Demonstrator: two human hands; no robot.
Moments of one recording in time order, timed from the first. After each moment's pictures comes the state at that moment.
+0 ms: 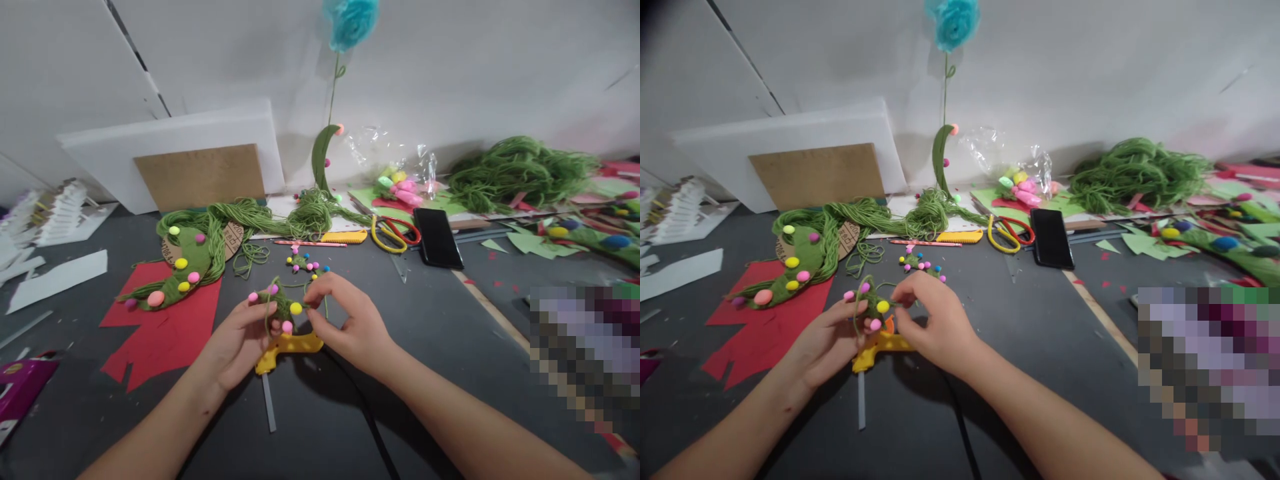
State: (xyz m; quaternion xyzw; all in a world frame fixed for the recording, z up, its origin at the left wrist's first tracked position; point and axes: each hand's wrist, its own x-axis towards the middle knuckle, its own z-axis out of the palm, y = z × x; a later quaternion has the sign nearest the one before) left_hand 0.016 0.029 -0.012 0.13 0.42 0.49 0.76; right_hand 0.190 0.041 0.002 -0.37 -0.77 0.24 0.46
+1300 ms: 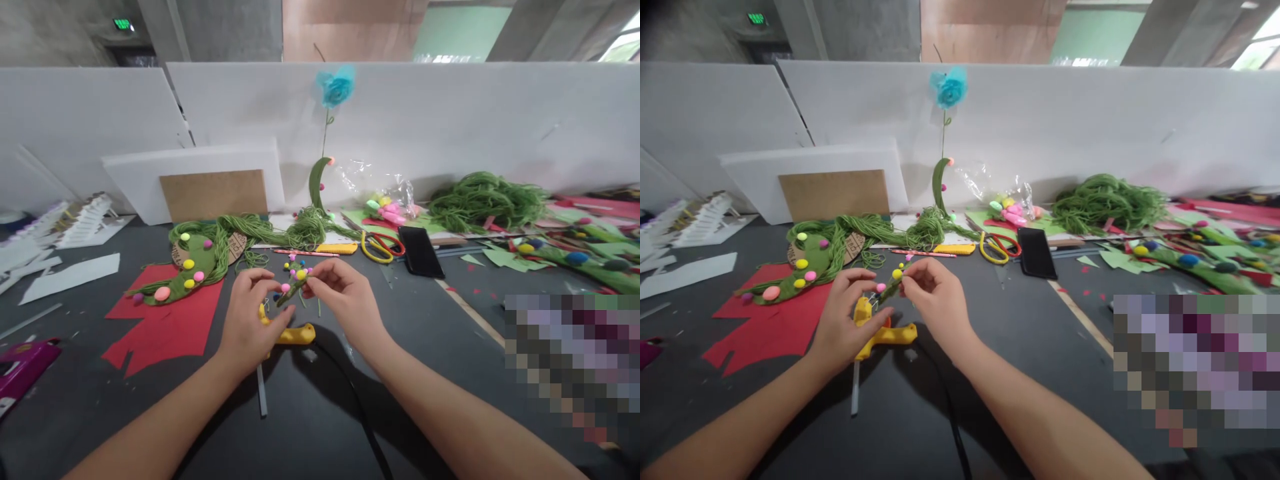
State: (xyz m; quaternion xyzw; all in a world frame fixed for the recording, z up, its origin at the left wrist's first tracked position) left_hand 0.023 0.017 -0.024 0.73 0.47 0.49 0.10; right_hand 0.185 0.029 0.010 -0.42 -0.56 0.46 0.55
